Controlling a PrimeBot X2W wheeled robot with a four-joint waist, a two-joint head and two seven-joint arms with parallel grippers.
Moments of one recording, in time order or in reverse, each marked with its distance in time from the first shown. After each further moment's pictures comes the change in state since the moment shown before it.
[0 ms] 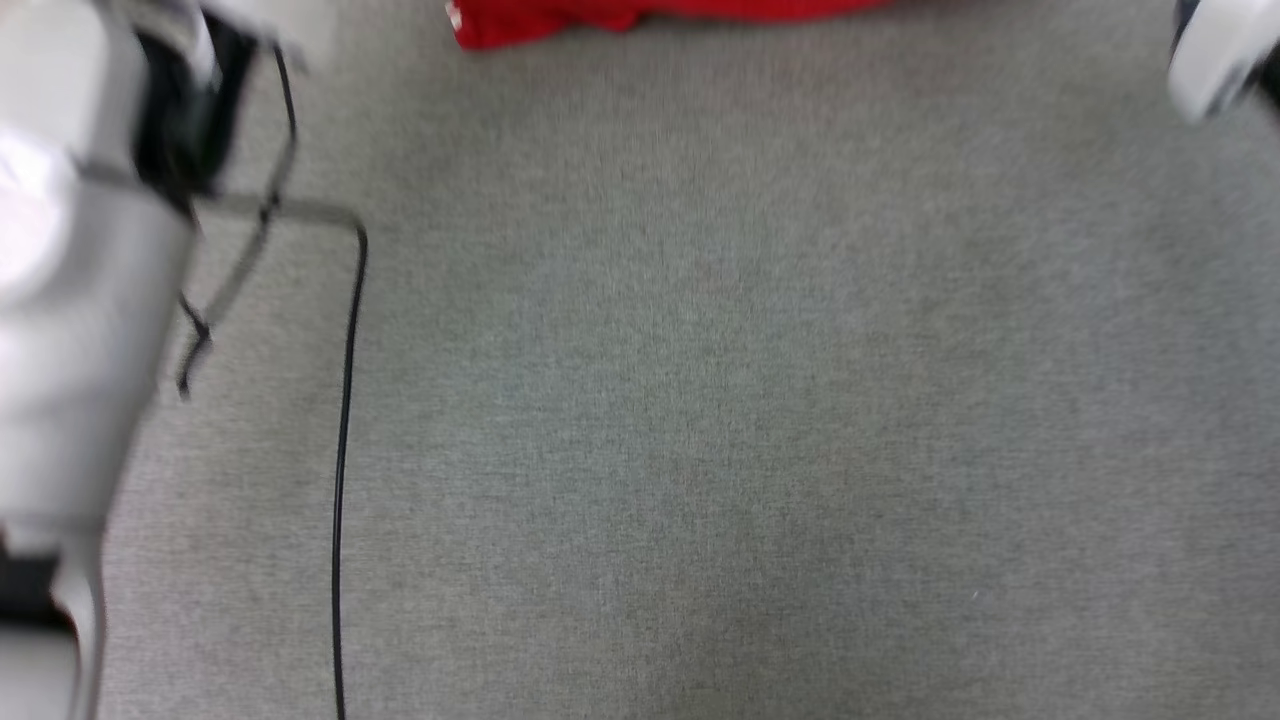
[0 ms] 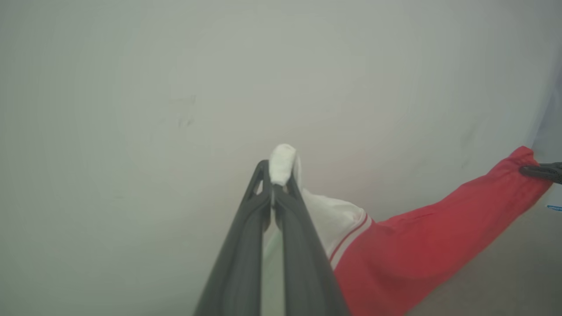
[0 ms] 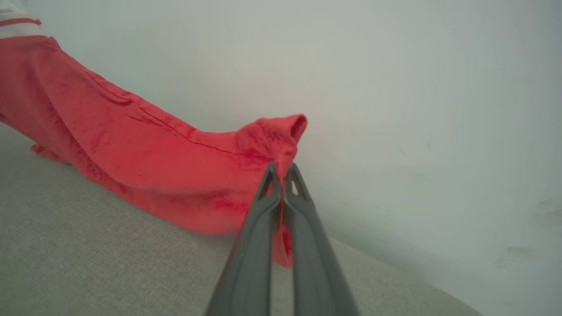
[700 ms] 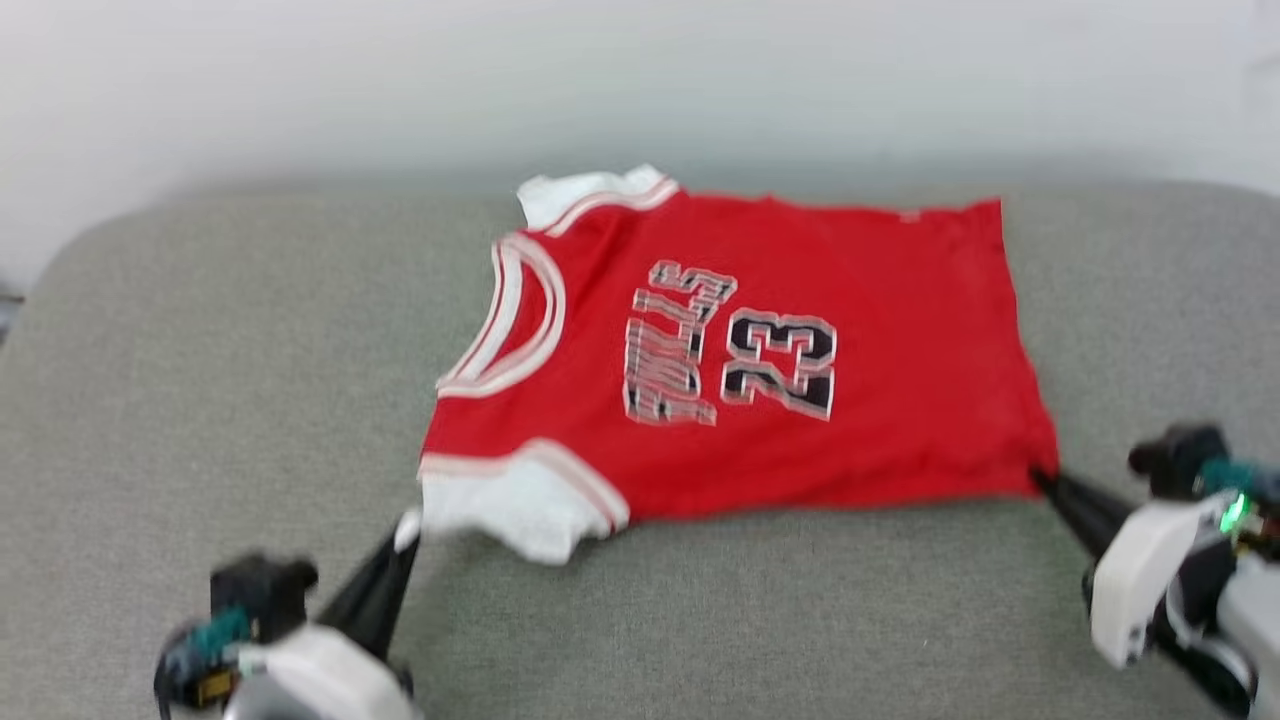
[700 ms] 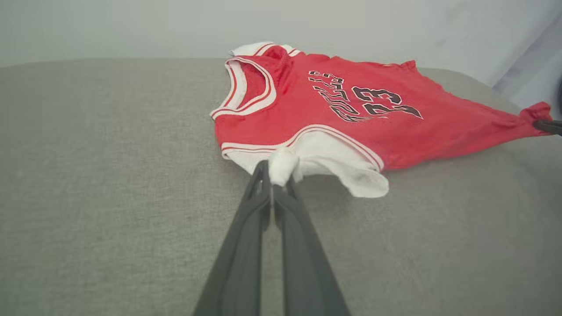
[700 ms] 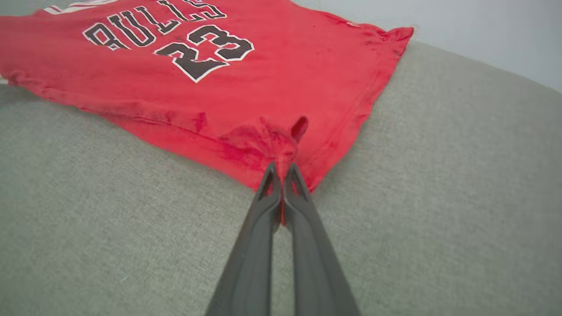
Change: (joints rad) left arm 1.071 0.151 -0.040 -0.478 -0.125 0.240 0.052; right arm 0.753 -0.132 0.093 -0.189 0.149 0.000 -0.034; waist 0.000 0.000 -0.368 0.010
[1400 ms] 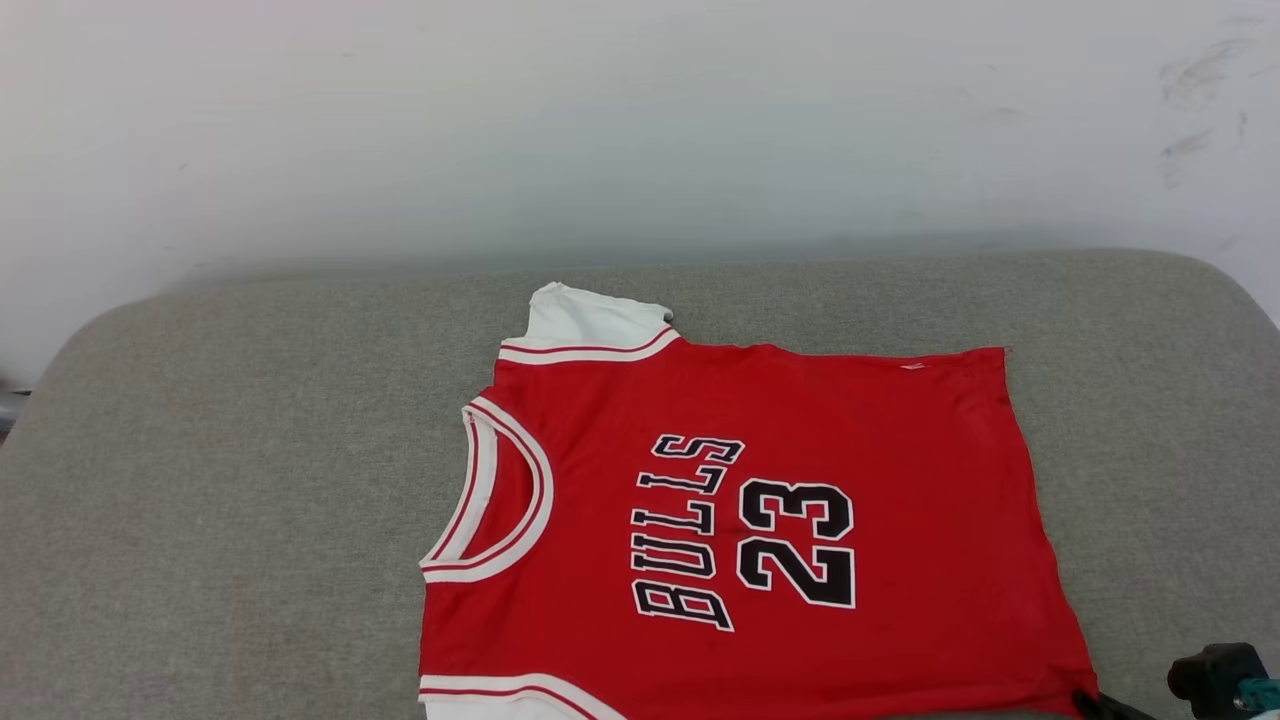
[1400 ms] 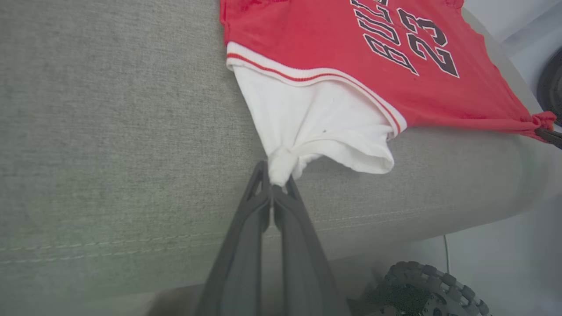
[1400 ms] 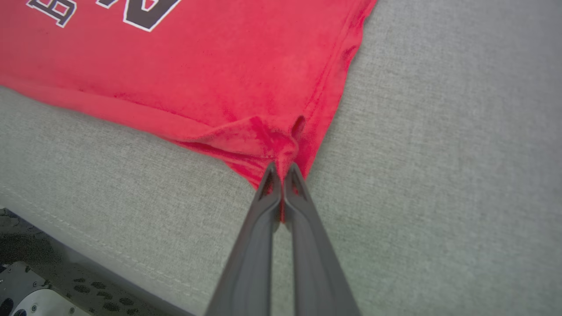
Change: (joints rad) left arm 0.440 0.007 -0.036 -0.088 -0.177 0.061 0.027; right arm 0.466 -0.053 -0.192 -0.143 -0.077 0.000 0.050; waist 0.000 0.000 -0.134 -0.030
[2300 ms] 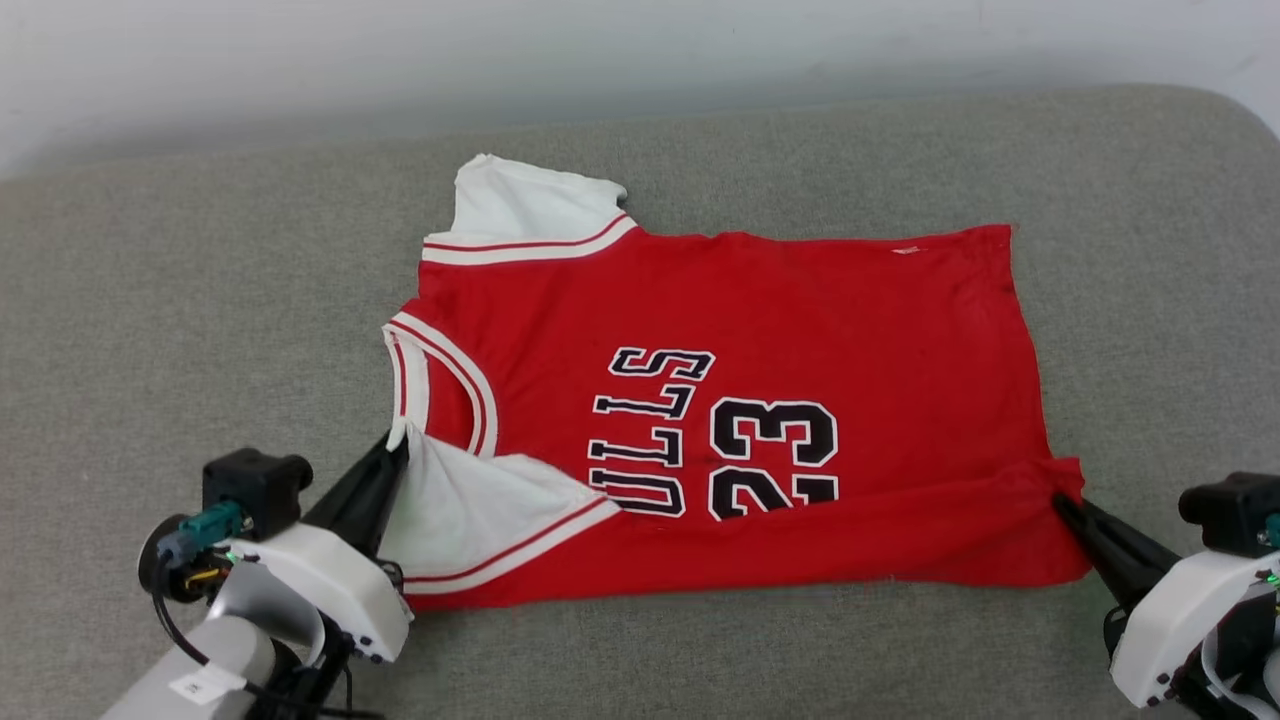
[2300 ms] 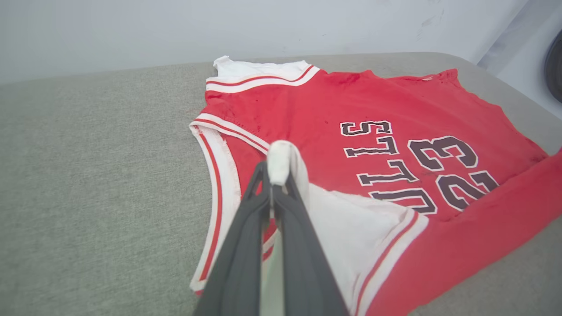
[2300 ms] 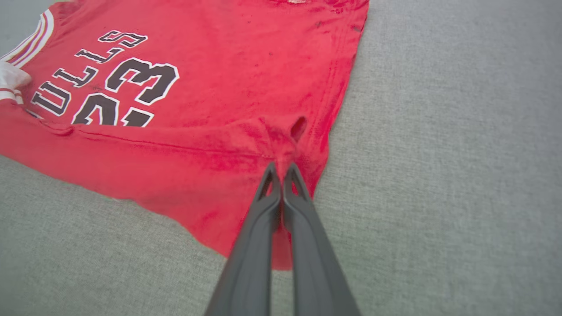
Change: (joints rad) left arm -0.541 -0.005 0.033 0.132 0.184 -0.085 0.028; right arm -0.074 0.092 -0.284 -0.195 -0.067 0.000 0.106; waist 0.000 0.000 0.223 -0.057
